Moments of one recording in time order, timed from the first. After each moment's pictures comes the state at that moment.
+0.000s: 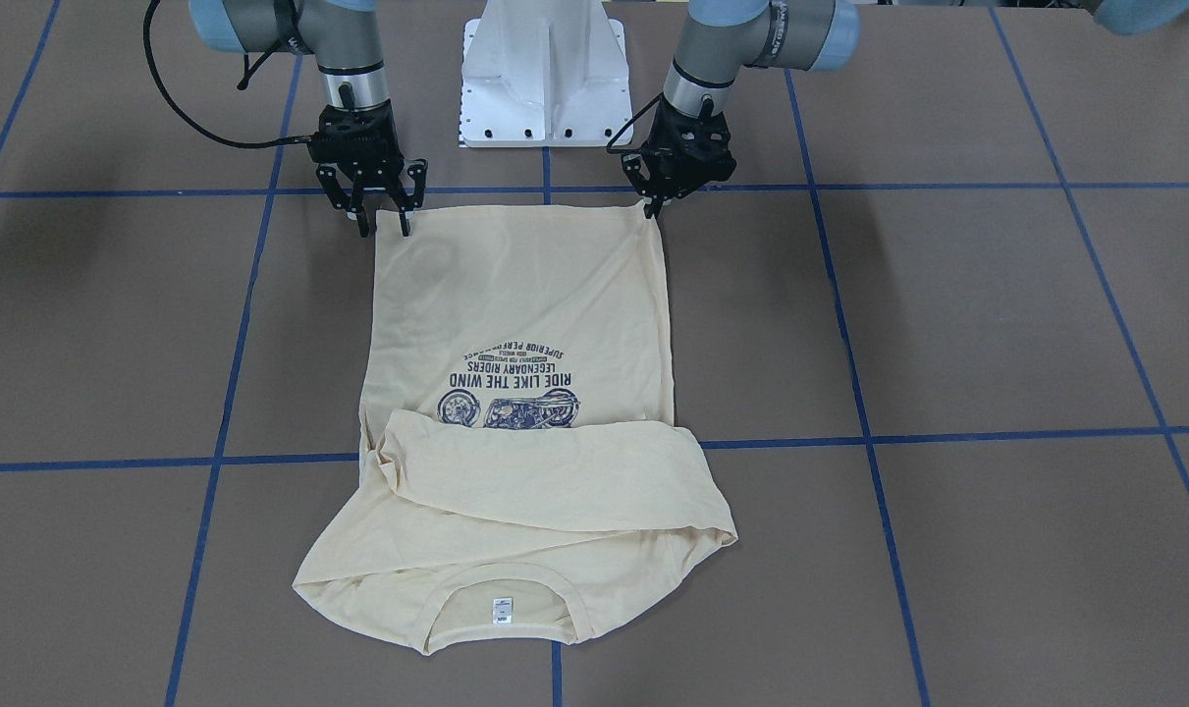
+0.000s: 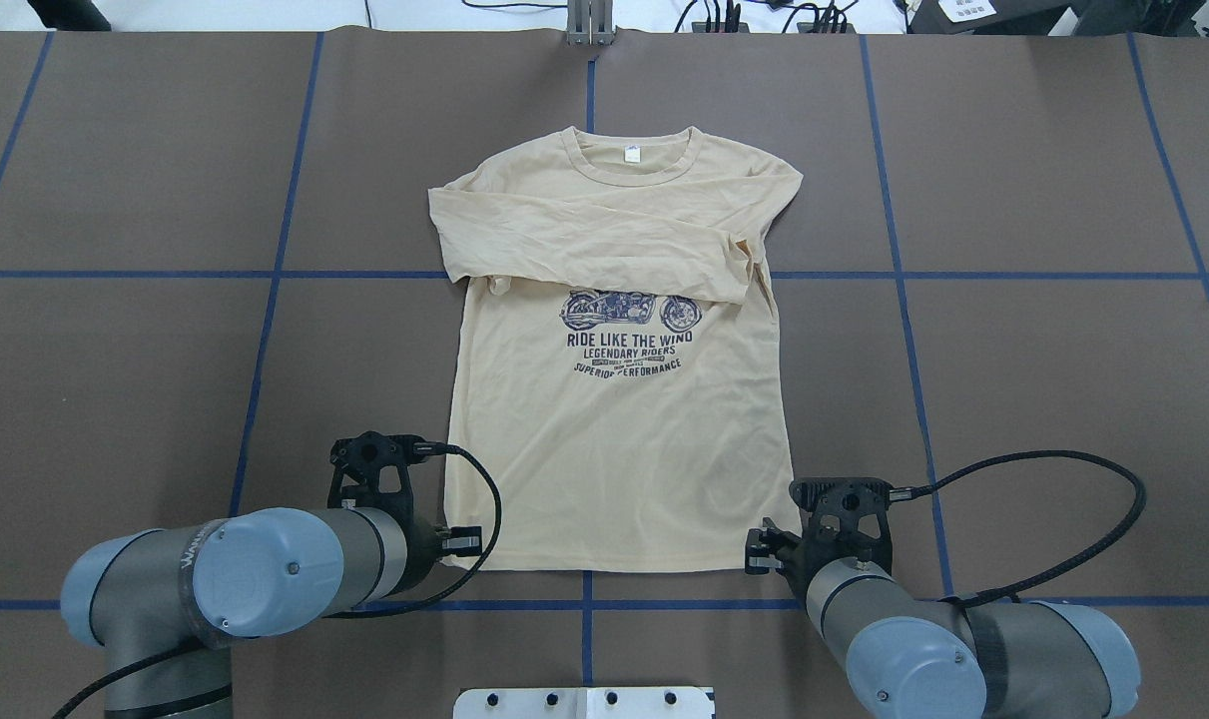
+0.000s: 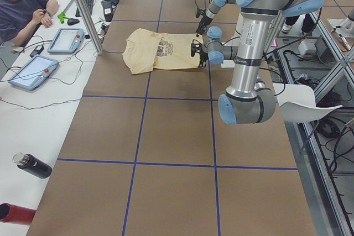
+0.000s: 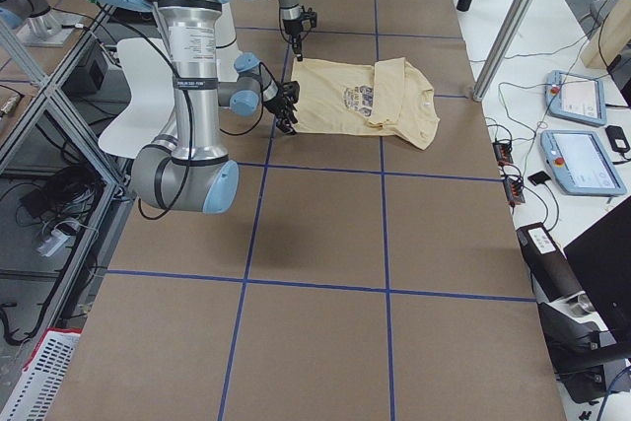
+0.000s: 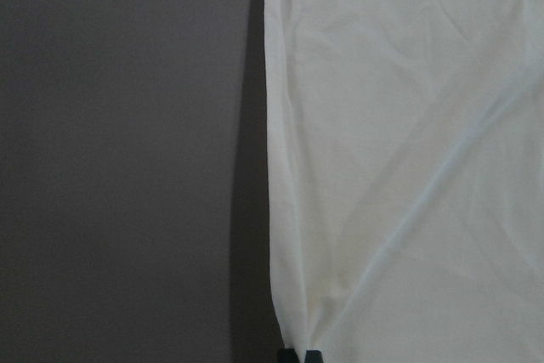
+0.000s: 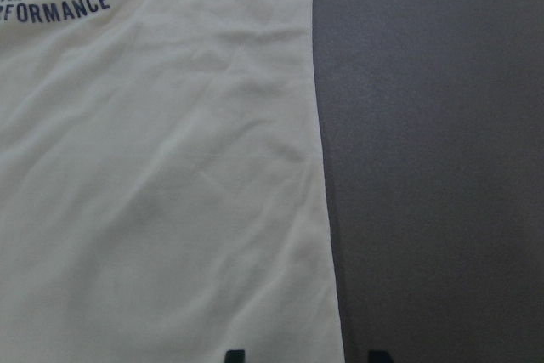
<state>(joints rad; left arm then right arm) -0.22 -1.87 -1.94 -1.89 -1.56 -1.47 0.08 -1.45 2.00 -1.32 1.16 1.52</state>
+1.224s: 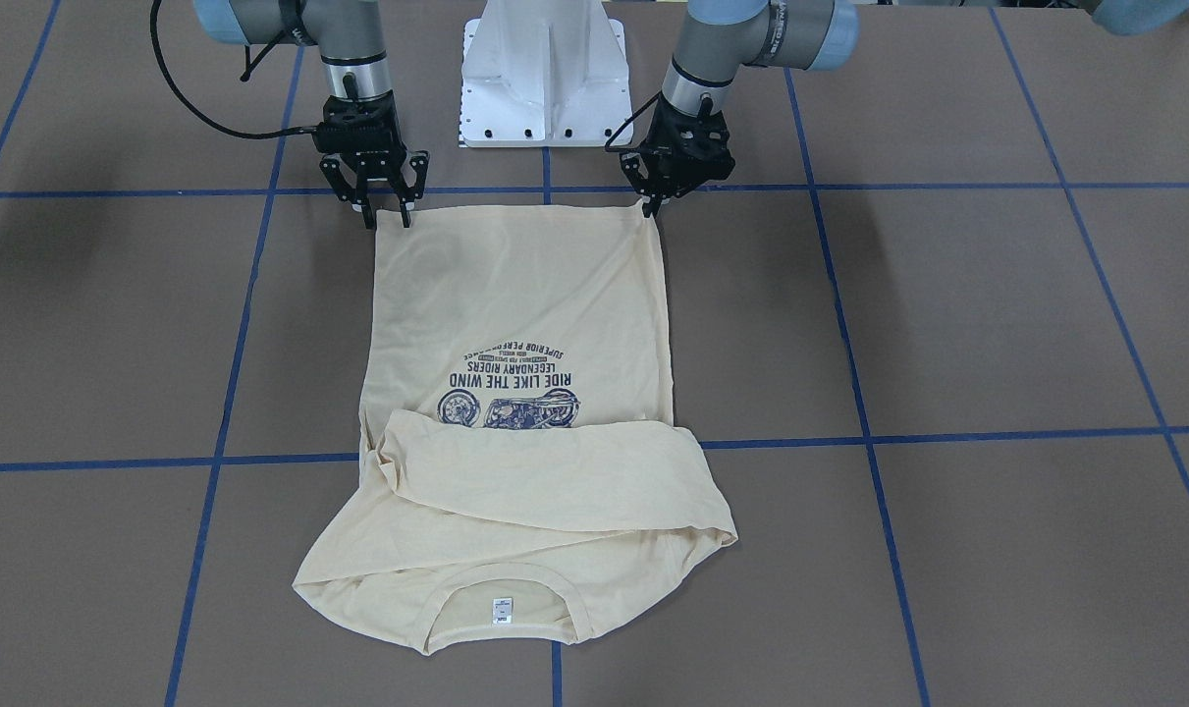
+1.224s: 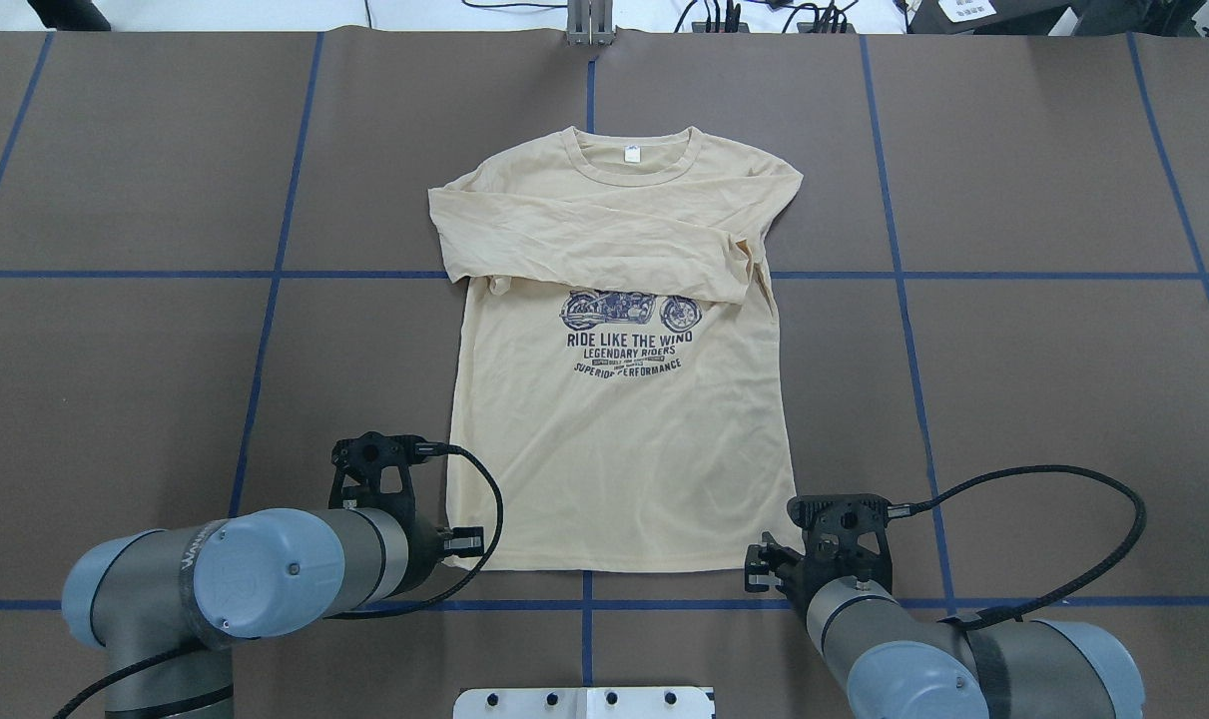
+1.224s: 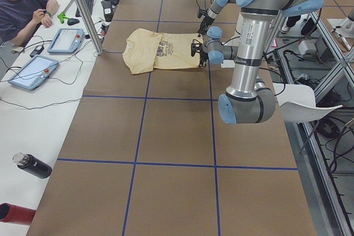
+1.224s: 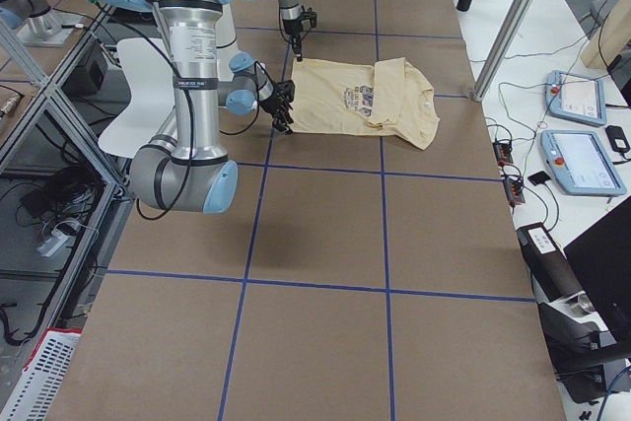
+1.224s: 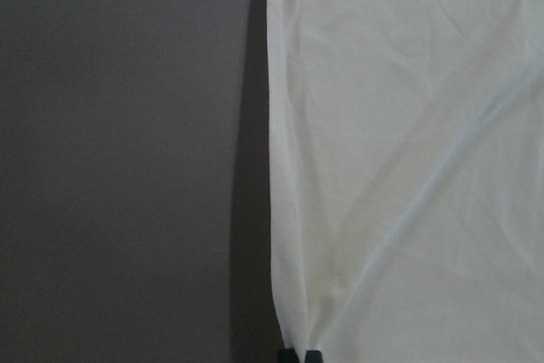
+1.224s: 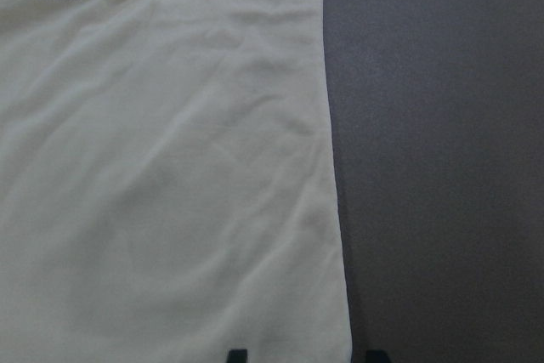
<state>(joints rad) -0.22 -1.87 -1.95 -1.89 -1.56 -1.47 0.04 -1.46 2.01 -1.33 1.14 1.52</state>
